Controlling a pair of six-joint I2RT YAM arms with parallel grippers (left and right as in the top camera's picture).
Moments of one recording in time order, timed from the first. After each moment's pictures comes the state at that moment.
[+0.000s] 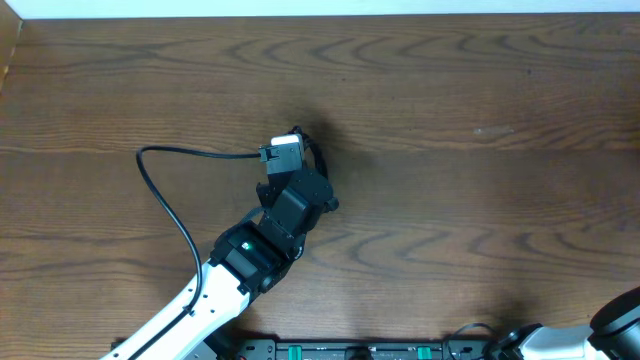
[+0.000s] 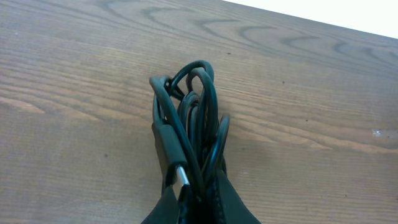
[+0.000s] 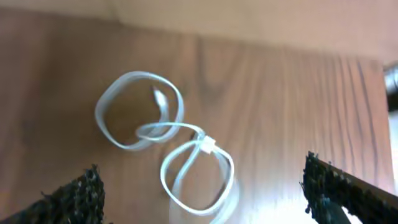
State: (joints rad) left arm -0.73 1.14 0.78 -0.32 -0.50 -0.65; right arm -0.89 1.65 1.24 -0.54 0.37 0.41
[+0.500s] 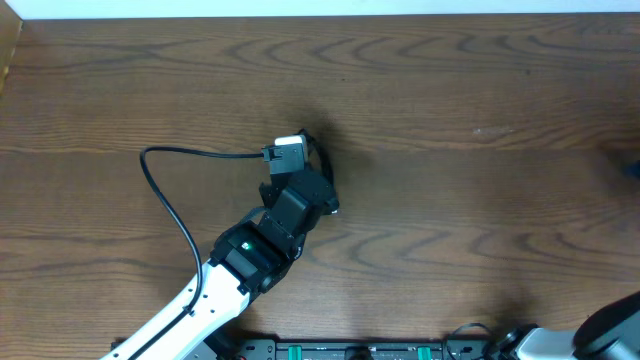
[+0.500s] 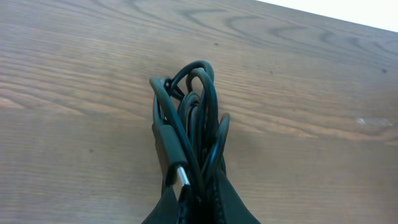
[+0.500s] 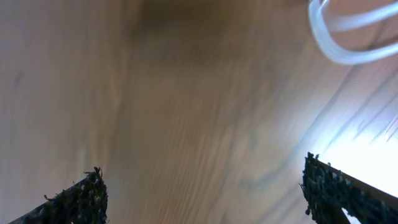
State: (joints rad) left arm -0.73 1.14 0.78 -0.32 -0.43 -0.65; right arm -0.76 1.53 1.24 -0.92 -0.19 0.49
